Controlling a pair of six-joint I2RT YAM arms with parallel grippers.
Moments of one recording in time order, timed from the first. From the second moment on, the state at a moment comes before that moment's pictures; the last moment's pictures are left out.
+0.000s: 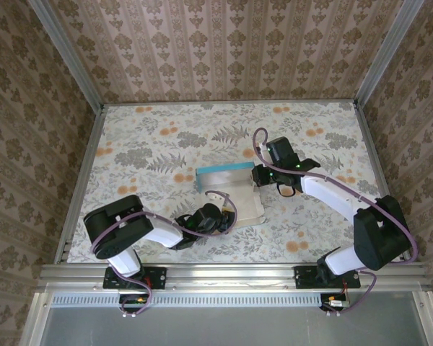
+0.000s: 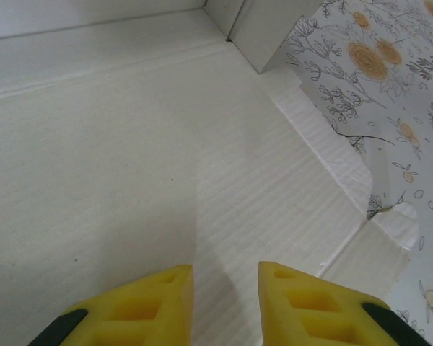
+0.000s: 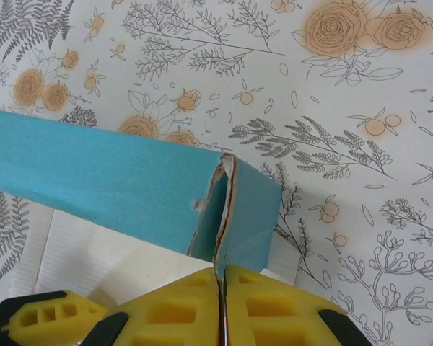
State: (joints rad) left arm -1.13 1.64 0.42 0.64 -0.18 -0.63; right arm 0.45 1.45 0.95 -0.39 -0.16 0.26
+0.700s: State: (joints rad) left arm -0.75 1.01 0.77 -0.21 0.19 -0.43; right arm 0.46 1.61 1.09 -0.36 -0.32 0.08
